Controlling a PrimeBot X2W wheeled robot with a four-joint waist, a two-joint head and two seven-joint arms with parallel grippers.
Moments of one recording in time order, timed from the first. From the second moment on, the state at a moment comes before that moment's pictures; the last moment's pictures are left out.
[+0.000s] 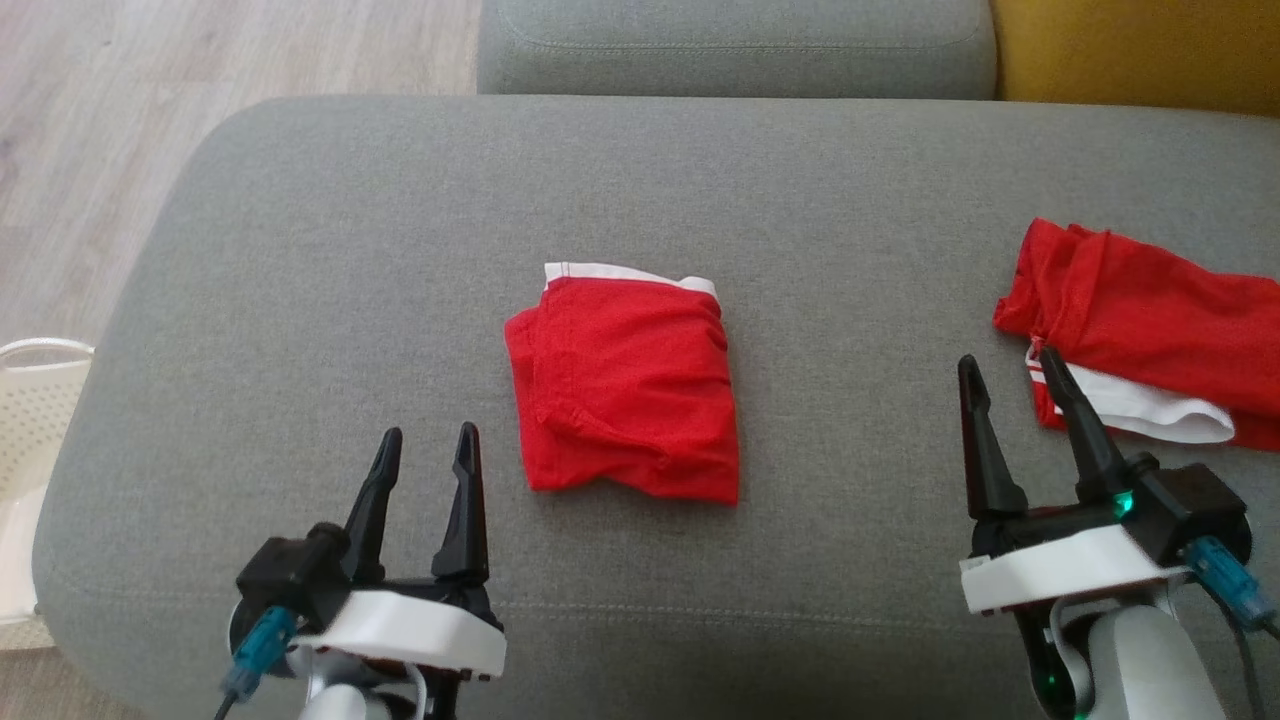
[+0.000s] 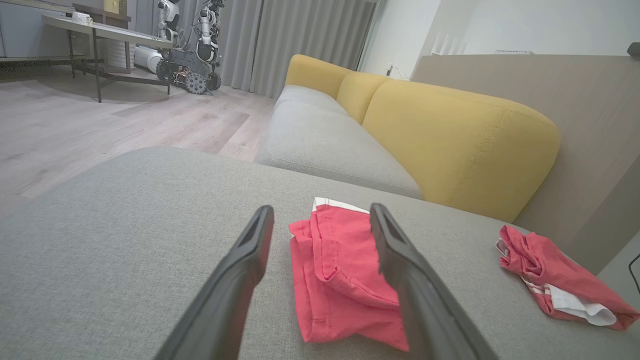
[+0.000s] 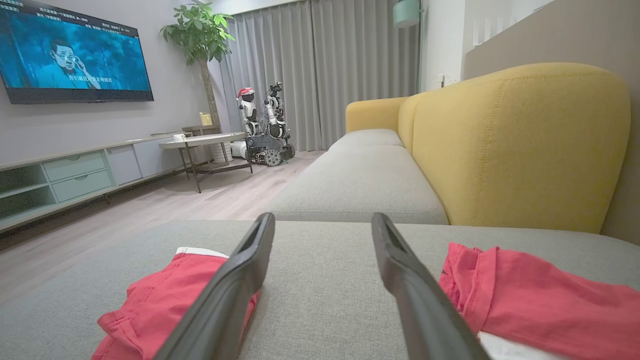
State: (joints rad) left arm 0.04 0.05 -0.29 0.05 -0.33 0.09 -0.25; right arm -0.06 -0.06 0.12 0.18 0.05 0.12 -0.18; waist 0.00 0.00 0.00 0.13
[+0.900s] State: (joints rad) left arm -0.06 0.05 -0.34 0.04 -0.34 0.08 -0.25; right arm -0.31 -0.05 0.20 0.43 0.20 0.12 -0.04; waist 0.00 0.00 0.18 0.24
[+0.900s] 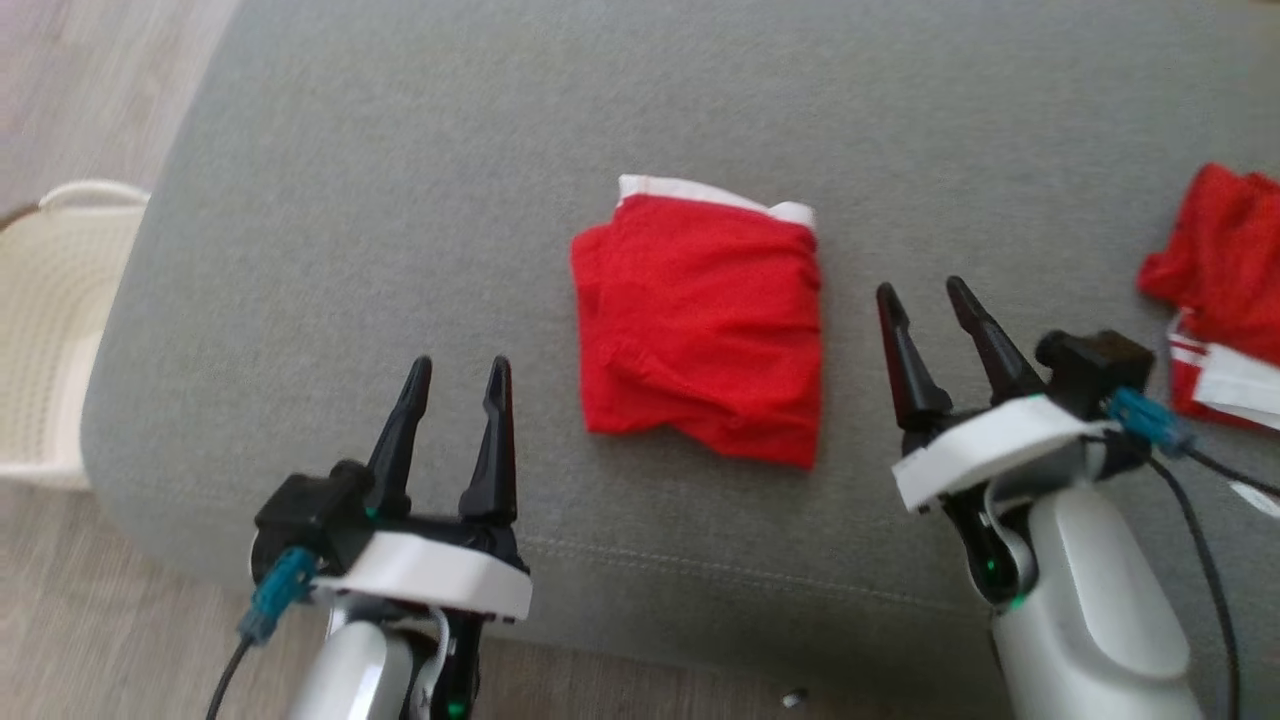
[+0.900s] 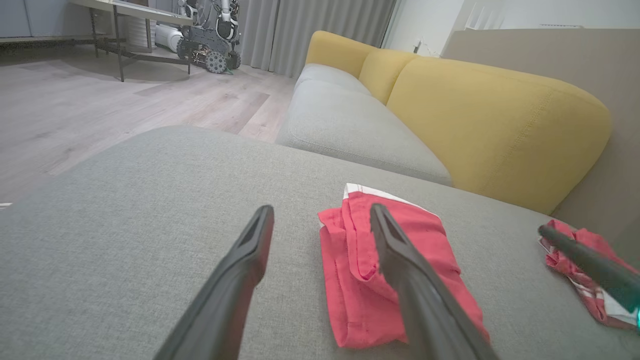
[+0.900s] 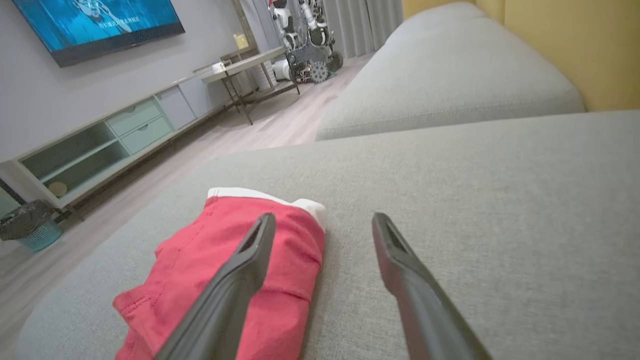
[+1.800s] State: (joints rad) left arm -0.10 0.05 -0.37 0.04 -0.36 0.10 -0.25; right arm -0.53 -0.08 0.33 0.85 0.23 0.12 0.00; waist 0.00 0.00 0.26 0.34
